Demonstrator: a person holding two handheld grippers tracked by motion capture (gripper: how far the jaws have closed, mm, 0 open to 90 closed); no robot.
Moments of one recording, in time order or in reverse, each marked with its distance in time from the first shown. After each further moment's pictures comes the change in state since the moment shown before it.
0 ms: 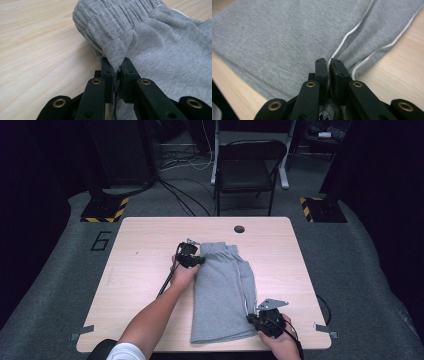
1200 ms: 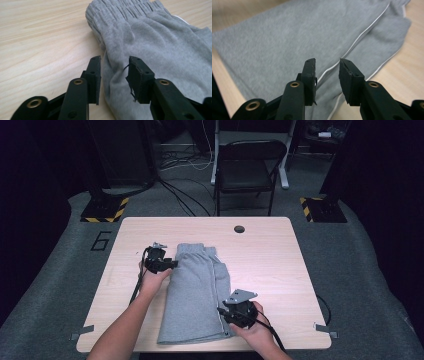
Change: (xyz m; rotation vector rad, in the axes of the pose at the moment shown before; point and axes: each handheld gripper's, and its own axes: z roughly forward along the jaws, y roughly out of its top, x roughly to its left) left arm 0.050 -0.045 -0.082 -0.049 0.104 -0.067; right arm 0.050 0.070 0.023 -0.095 0.022 -0.189
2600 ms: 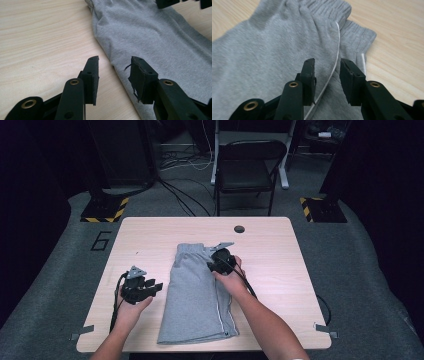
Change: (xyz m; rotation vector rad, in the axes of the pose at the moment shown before) left arm -0.018 -0.071 -0.090 -0.068 -0.021 -0.001; right arm -0.096 0.086 0.128 0.051 -0.115 0.143
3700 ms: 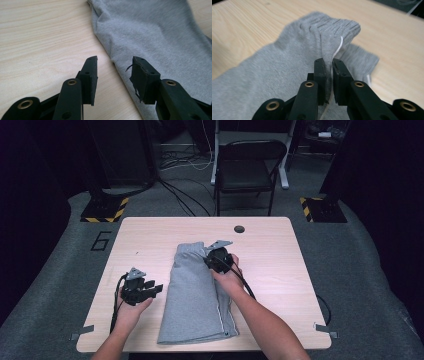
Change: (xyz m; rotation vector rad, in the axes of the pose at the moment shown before) left arm 0.001 -0.005 0.004 0.013 -0.014 -0.016; right arm 0.015 0.017 -0.029 -0.117 0.029 -0.071
